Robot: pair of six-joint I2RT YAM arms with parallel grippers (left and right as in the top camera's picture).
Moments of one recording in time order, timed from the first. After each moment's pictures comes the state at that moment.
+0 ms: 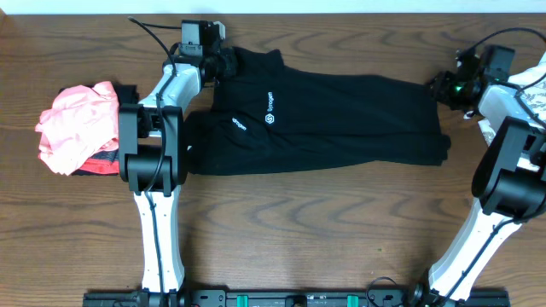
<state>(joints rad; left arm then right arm) -0.08 2.44 1.84 -0.28 0.36 -0.30 -0.31 2.24 1.54 -0.34 -0.39 0.16</state>
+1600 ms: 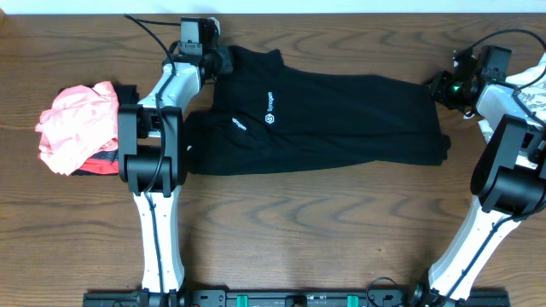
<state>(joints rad) -0.08 2.43 1.84 -0.26 0.24 -0.30 -0.31 2.26 1.56 -0.34 -0.43 0.18</state>
